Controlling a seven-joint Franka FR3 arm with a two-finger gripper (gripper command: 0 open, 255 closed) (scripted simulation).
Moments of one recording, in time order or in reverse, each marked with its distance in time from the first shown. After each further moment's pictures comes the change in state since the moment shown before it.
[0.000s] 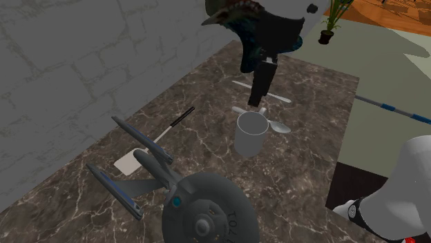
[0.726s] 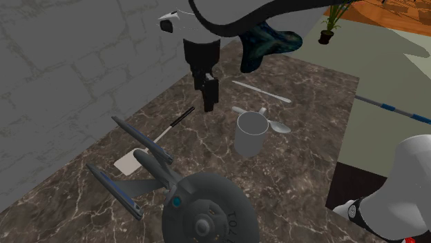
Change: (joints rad) arm 0.111 0.457 -0.063 0.318 -0.017 0.057 -0.565
